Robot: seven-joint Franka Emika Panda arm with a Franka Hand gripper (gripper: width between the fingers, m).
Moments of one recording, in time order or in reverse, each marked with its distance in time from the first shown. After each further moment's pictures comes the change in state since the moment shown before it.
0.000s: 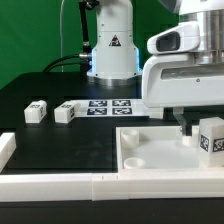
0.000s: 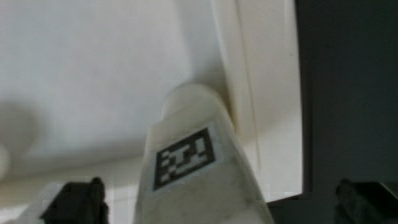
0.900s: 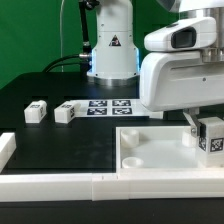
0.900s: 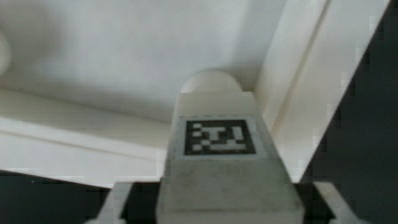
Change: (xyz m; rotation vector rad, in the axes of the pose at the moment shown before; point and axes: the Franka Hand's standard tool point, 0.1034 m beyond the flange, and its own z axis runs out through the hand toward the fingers) arm 0.003 0.006 0.000 -0.018 0.003 -0.271
